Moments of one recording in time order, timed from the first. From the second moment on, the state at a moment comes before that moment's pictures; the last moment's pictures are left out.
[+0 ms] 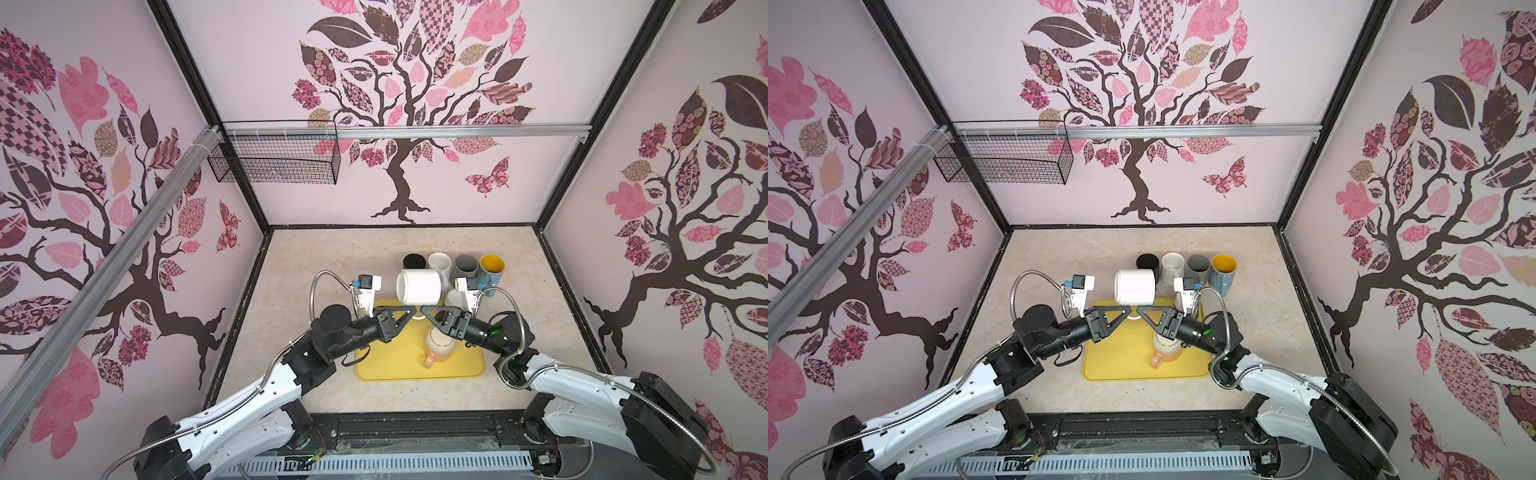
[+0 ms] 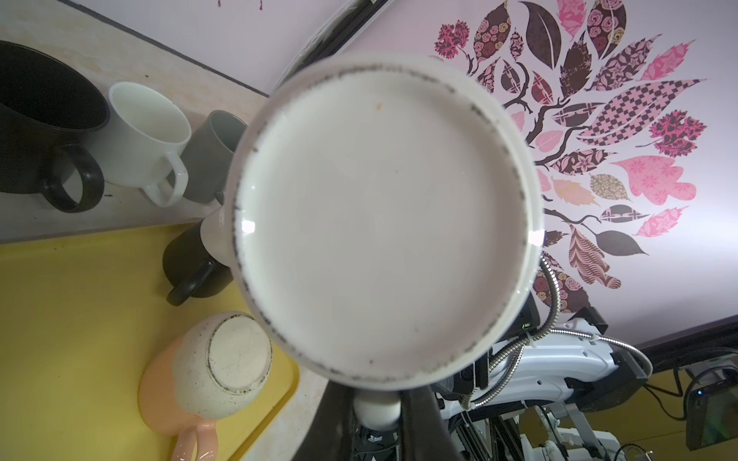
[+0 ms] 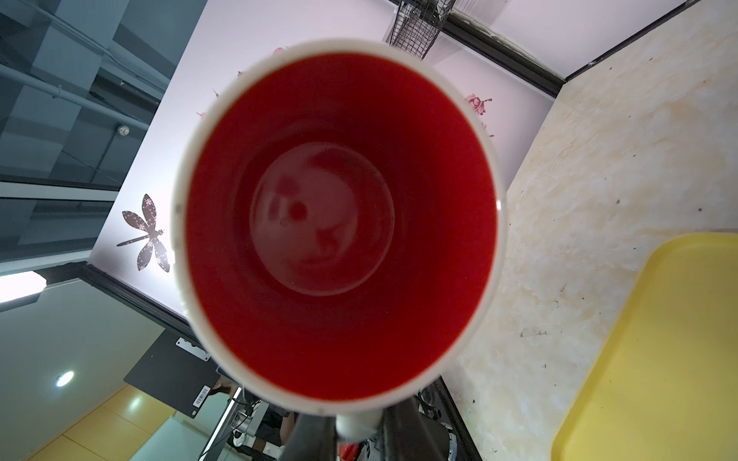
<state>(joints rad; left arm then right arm) -0.84 0.90 0.62 0.22 0.25 -0.90 0.73 1.11 0.36 1.04 -0.47 1.21</state>
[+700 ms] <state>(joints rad) -0.85 0.92 0.62 0.28 0.26 -0.91 0.73 1.14 0.40 1.06 -0.47 1.20</state>
